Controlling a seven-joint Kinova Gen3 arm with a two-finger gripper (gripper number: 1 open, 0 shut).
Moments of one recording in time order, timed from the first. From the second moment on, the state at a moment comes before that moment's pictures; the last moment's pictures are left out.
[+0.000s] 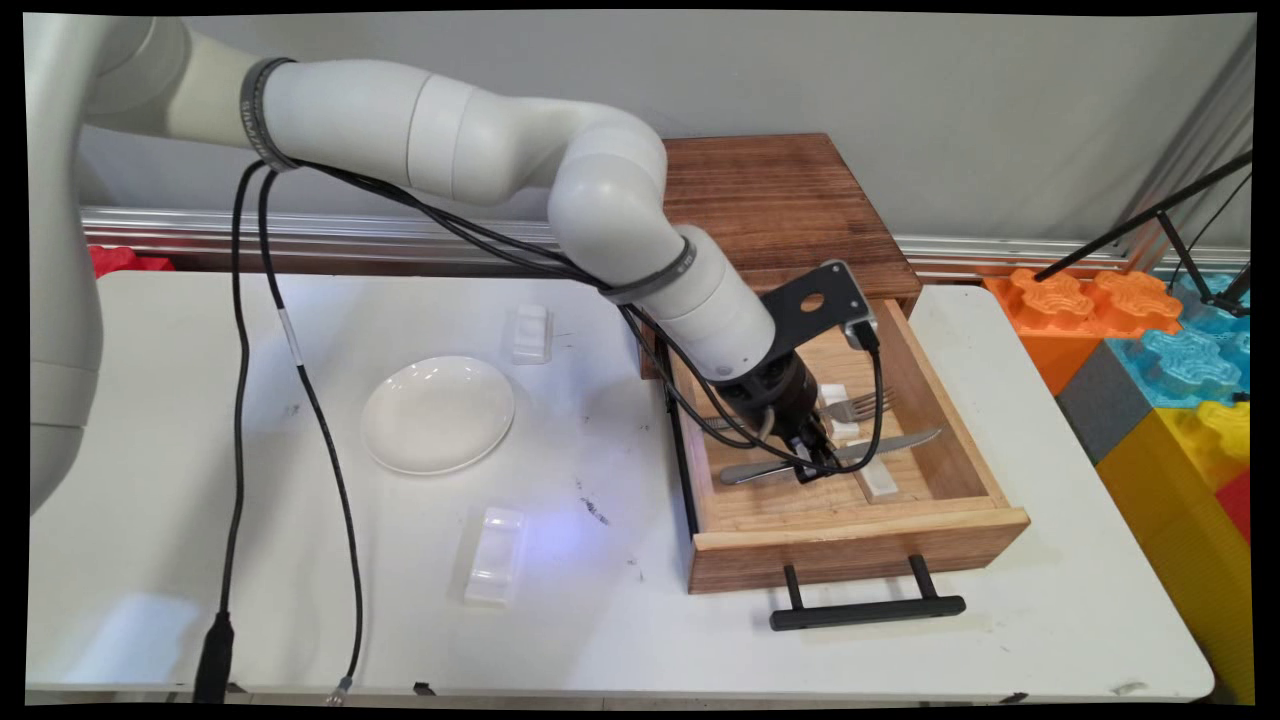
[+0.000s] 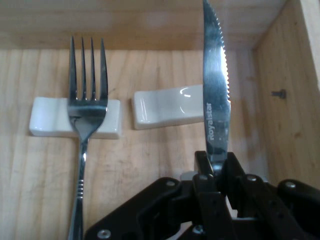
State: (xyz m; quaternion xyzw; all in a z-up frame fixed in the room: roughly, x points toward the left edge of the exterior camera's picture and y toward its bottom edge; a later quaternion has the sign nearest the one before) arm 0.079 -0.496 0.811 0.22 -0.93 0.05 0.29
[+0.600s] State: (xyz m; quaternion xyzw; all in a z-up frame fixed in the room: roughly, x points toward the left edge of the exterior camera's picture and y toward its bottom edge) arm 0.077 -0.500 0.789 0.23 -0.93 0.04 0.29
